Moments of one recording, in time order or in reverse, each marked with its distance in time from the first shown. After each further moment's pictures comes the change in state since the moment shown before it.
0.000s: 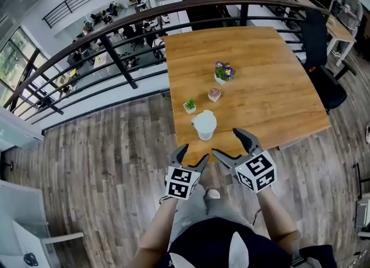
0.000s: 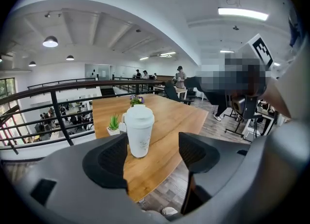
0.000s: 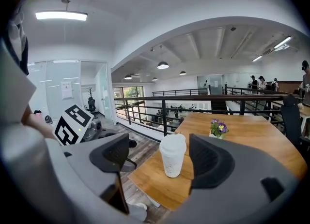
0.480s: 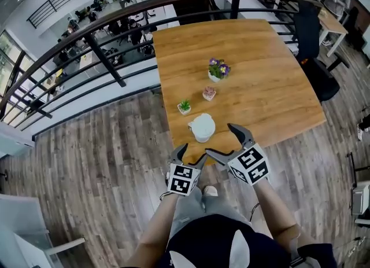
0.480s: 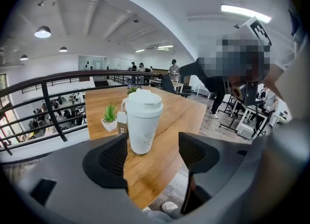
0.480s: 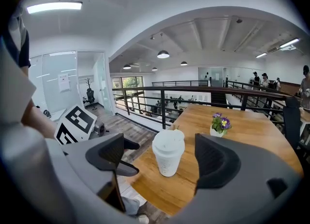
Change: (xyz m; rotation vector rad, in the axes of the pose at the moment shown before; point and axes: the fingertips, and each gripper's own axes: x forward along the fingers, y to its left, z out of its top) left arm 0.046 0.022 -0.026 -0.001 0.088 -0.072; right arm 0.049 -0.017 -0.010 -0.020 0.125 -0.004
